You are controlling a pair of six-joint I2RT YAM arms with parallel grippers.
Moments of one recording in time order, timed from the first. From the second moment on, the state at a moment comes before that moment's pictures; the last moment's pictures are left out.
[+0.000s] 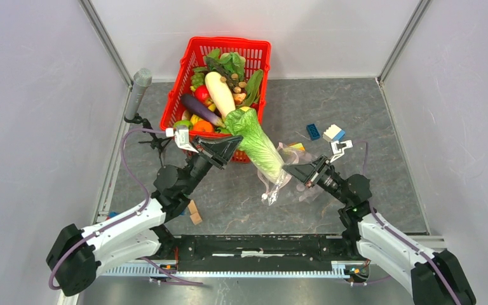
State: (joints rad) left arm -0.79 0.91 0.44 0.90 -0.05 -0.67; right arm 0.45 0.78 0.11 0.85 -0.45 1.15
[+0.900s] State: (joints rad) left arm -0.80 0.92 0.40 1.14 -0.11 -0.86; right arm 0.44 0.86 0.15 1.26 -0.56 1.33
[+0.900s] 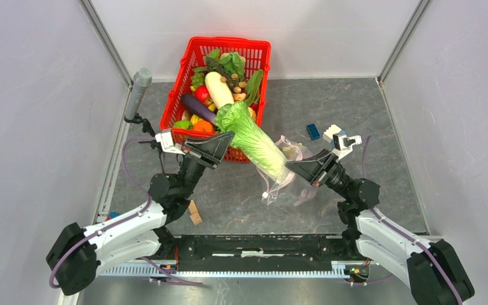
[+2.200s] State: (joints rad) left arm -0.97 1.03 0.48 0.90 -0.12 -0.85; right arm 0.46 0.83 0.35 1.03 -0.59 1.11
